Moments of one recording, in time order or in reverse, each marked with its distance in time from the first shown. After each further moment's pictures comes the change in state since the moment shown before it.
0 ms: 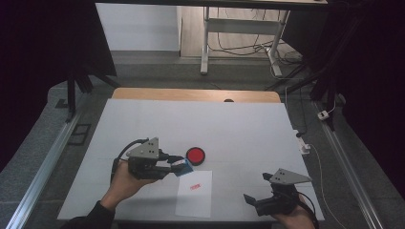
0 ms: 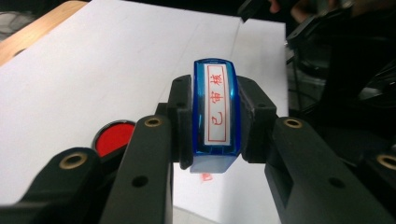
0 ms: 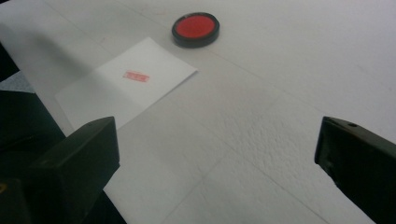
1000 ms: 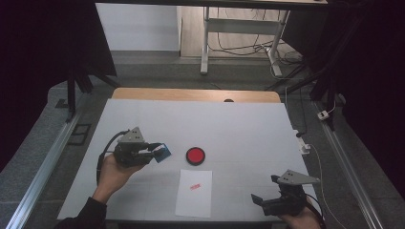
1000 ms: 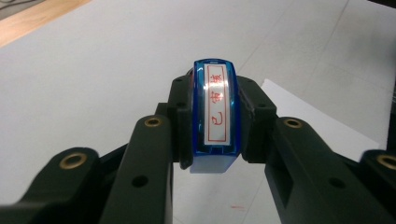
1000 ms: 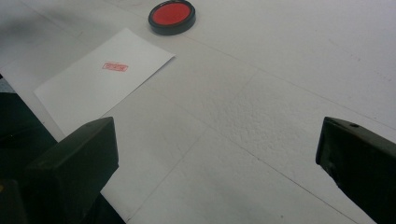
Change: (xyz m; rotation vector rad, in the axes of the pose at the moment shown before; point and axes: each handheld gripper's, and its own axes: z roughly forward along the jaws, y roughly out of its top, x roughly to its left) left arm 0.046 -0.041 -0.018 0.088 0.243 -0.234; right arm -0.012 -0.011 -0.009 0.017 -0.039 0.058
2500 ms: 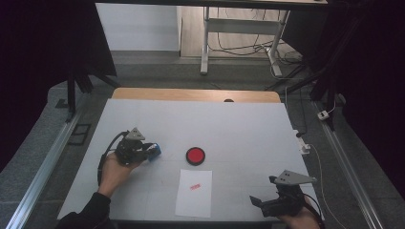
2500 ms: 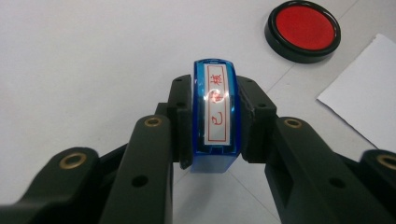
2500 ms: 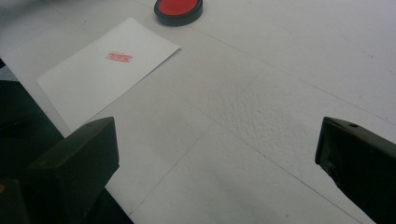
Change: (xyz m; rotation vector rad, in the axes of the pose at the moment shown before) left arm 0.038 -0.034 0.036 0.155 0.139 -0.114; right arm 0.002 0.001 0.003 0.032 0.014 -0.026
